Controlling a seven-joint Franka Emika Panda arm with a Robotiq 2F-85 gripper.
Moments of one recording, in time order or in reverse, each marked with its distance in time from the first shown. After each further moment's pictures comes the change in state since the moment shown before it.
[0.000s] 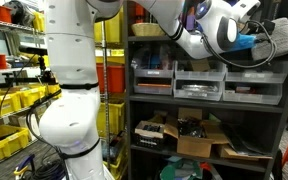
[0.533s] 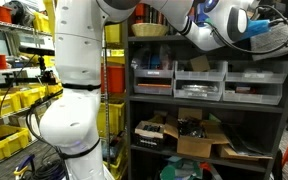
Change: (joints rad) arm 0.012 0.095 -0.001 0.209 0.039 0.000 -0.121
